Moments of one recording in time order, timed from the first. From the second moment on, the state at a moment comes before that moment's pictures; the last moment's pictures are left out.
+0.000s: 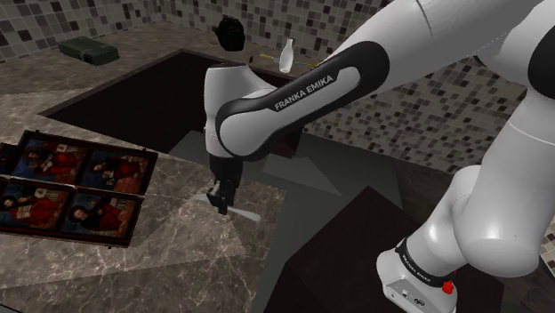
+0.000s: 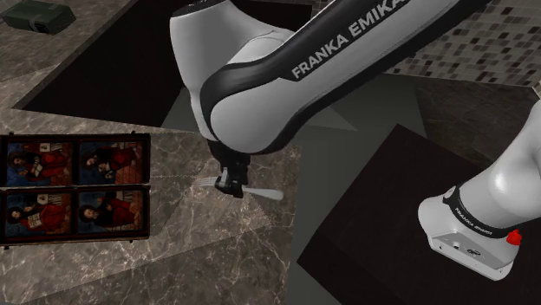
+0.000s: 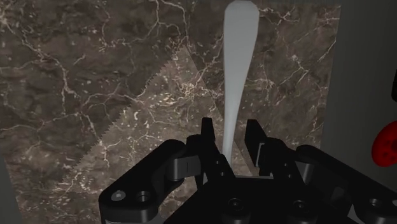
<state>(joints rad) 0.32 0.20 0.28 -2.13 0.20 2.23 -0.04</state>
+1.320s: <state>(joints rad) 0.37 0.53 0.26 -1.49 0.09 1.93 0.06</state>
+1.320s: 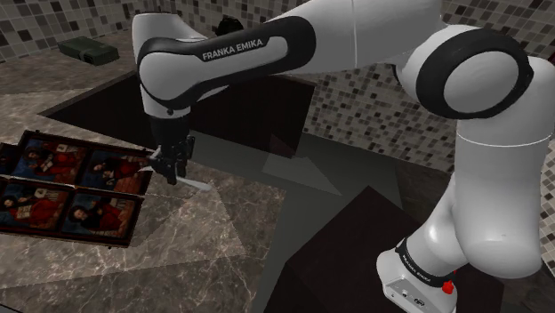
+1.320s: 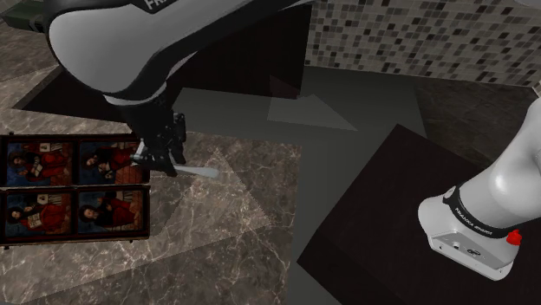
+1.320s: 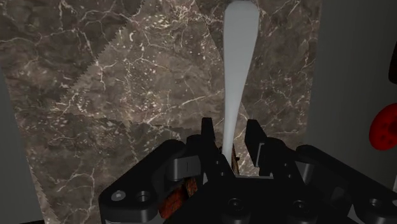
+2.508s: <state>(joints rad) 0.40 0.76 0.24 -1.33 0.05 1.99 0.05</state>
